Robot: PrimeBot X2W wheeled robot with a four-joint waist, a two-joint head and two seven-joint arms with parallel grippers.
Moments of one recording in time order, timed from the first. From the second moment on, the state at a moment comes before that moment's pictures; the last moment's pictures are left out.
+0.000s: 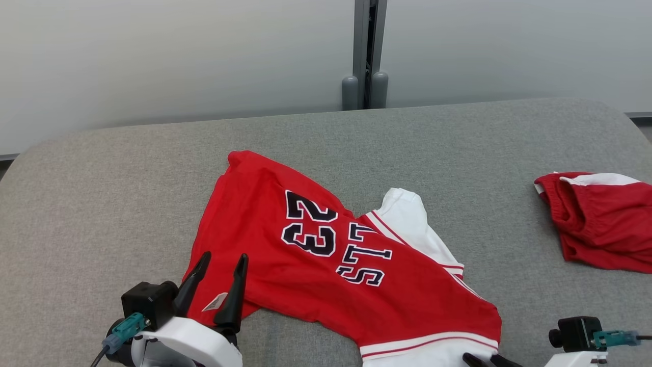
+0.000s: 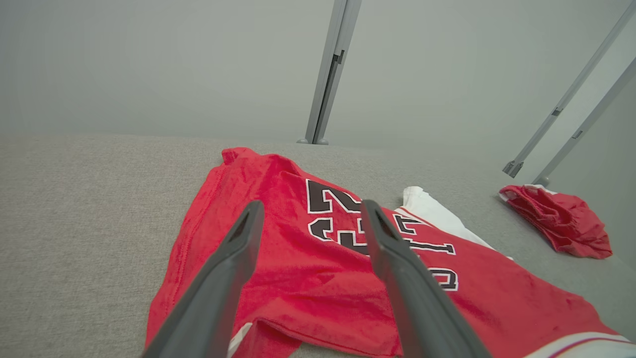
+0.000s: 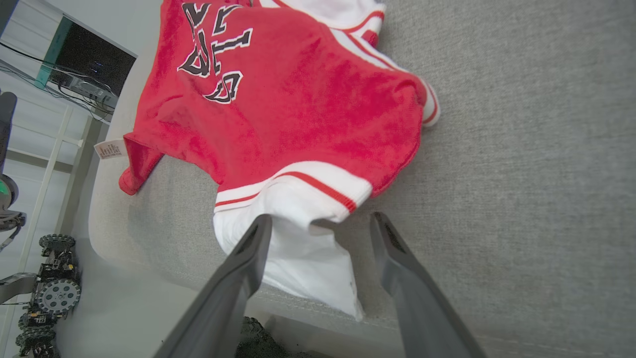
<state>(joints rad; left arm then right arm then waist) -0.15 0.40 -0.64 0.08 -0.80 0.25 -0.21 0.15 -0.25 0.20 0.03 0.84 0.13 0.49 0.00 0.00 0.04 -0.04</state>
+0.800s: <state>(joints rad) -0.16 0.41 -0.65 0.08 -0.80 0.25 -0.21 0.01 -0.18 0.02 0.15 0.65 0.13 0.51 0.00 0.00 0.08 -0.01</state>
